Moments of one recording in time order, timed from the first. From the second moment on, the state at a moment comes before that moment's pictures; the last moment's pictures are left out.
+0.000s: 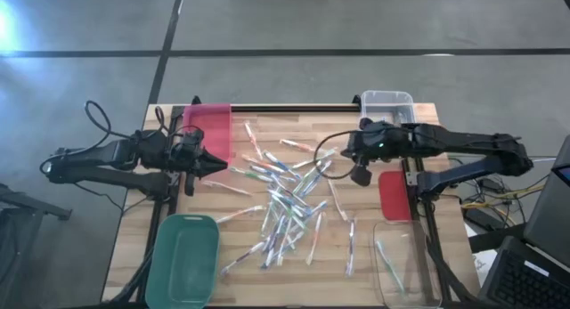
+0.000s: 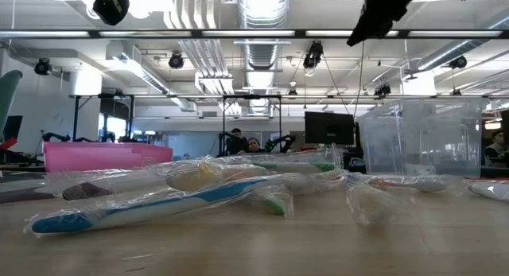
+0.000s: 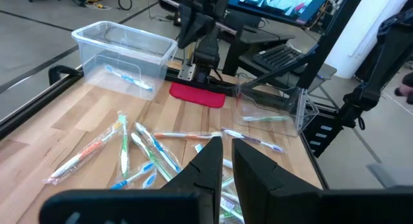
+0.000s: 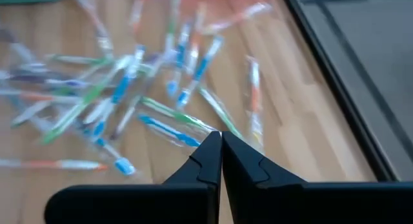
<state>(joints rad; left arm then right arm) 0.00 0.57 0.76 -0.38 0.01 -0.27 -0.11 1.08 1.07 -0.77 0.12 0.04</state>
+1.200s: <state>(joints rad) 0.00 0.57 0.76 -0.38 0.01 -0.27 -0.16 0.55 0.71 -0.73 0.00 -0.16</state>
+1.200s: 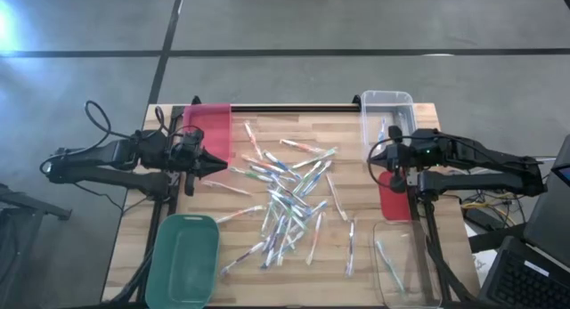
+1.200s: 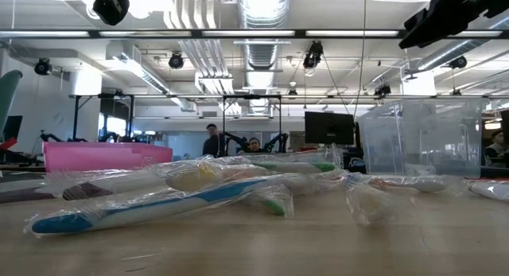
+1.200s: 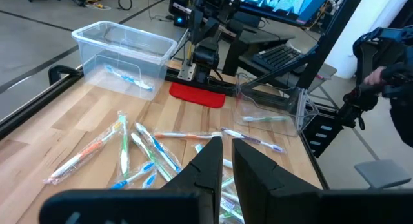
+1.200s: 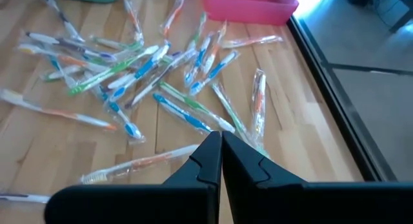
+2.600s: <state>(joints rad) 0.00 0.60 0.76 -0.08 -0.12 -0.28 -0.16 0.56 0.71 -0.72 0.00 -0.16</state>
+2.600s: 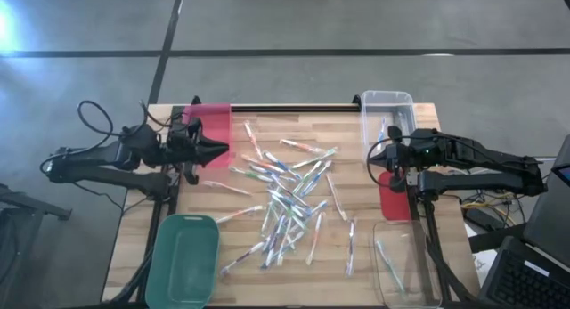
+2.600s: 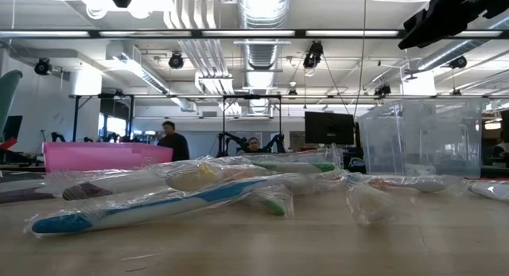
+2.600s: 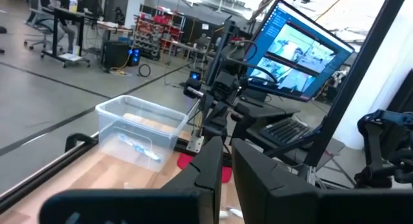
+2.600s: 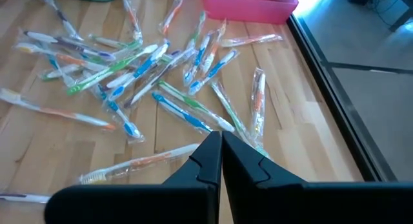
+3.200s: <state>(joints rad) 0.00 0.67 0.76 -0.11 -0.15 -0.27 -0.16 0.56 0.71 -0.72 0.00 -0.16</state>
